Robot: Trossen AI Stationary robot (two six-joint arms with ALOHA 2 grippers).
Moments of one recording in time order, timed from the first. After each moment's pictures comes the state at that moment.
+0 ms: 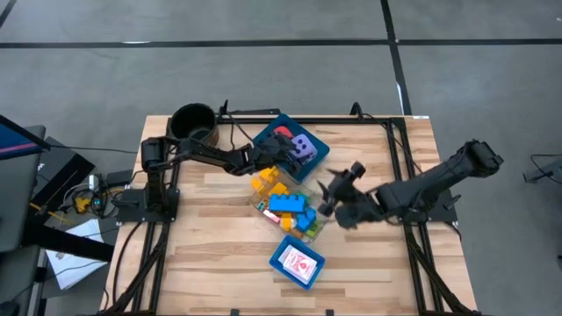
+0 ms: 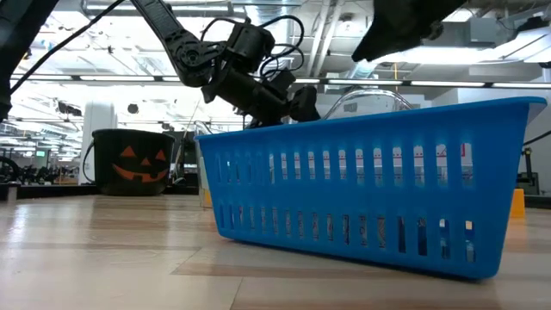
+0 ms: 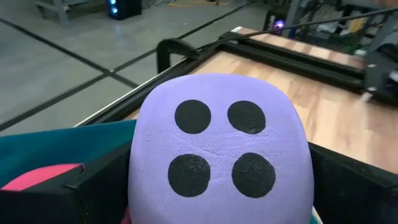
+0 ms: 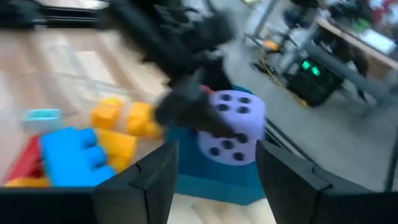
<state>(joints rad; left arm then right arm) 0.24 1.92 1.05 0.54 -0.32 -0.16 0.40 1.37 0.95 -0.46 1.09 0.46</state>
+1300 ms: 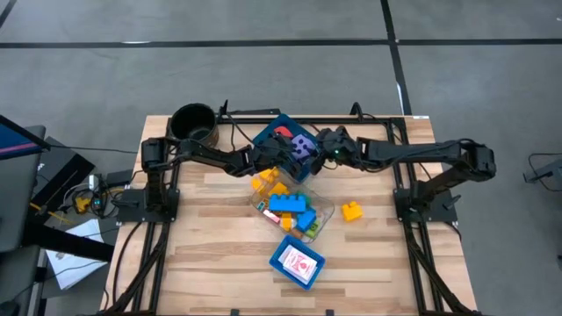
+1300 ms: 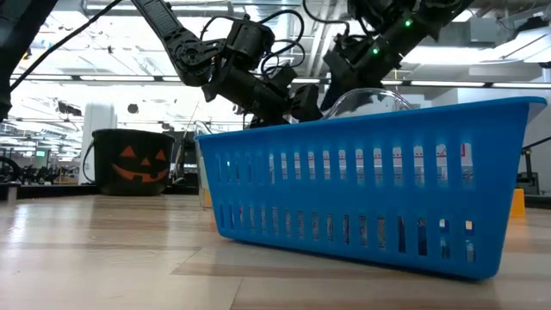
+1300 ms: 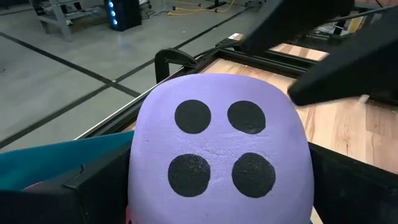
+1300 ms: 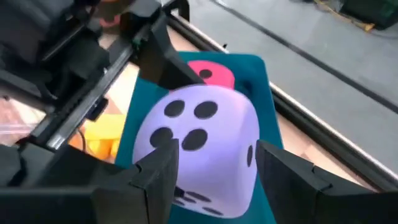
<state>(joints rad) 0.23 1.92 1.05 0.57 -0.34 -0.11 -0.23 1.40 0.92 -0.17 0.42 0.26</state>
